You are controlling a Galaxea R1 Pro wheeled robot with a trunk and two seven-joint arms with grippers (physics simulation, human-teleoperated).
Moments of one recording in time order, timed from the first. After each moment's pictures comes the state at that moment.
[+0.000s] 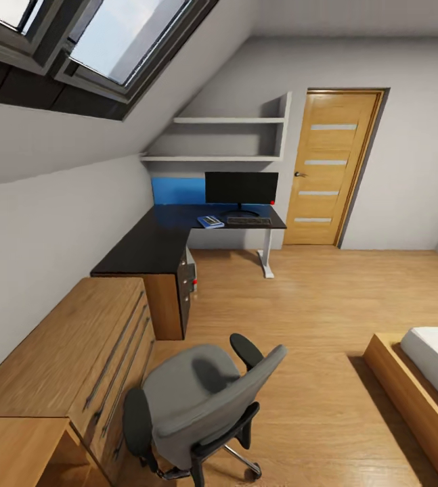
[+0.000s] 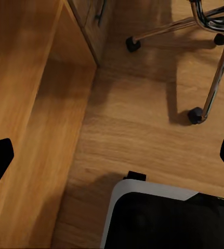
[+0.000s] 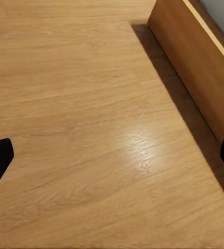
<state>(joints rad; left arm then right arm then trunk) 0.01 0.01 -0.37 -0.29 0.43 -0.48 0.31 -0.20 -0.05 1.26 -0.06 -1.33 -0.80 -0.38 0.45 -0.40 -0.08</state>
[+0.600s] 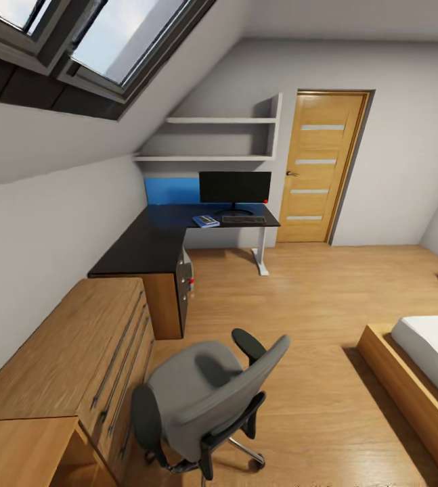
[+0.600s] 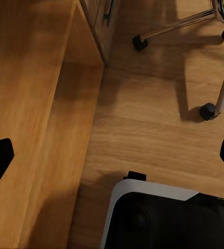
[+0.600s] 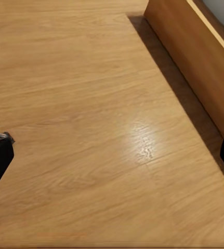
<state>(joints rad) 0.01 0.01 -0.37 -0.29 0.43 -0.48 0.31 -0.20 -0.04 1.27 -0.06 -1.32 -0.80 -0.38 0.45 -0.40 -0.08</state>
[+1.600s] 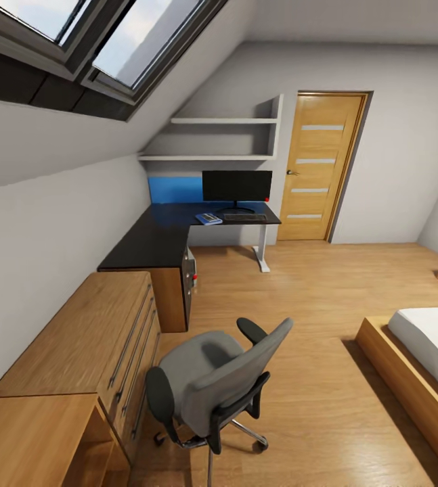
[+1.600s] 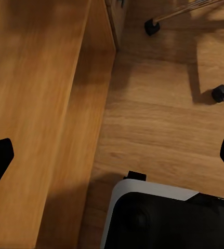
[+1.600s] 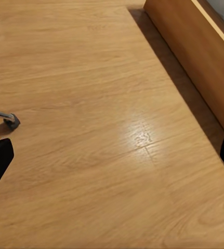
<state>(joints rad) 0.01 0.01 -0.37 -0.29 0.43 -0.48 0.31 -0.20 -0.04 1.27 -0.05 -1.32 -0.80 -0.38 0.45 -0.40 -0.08</state>
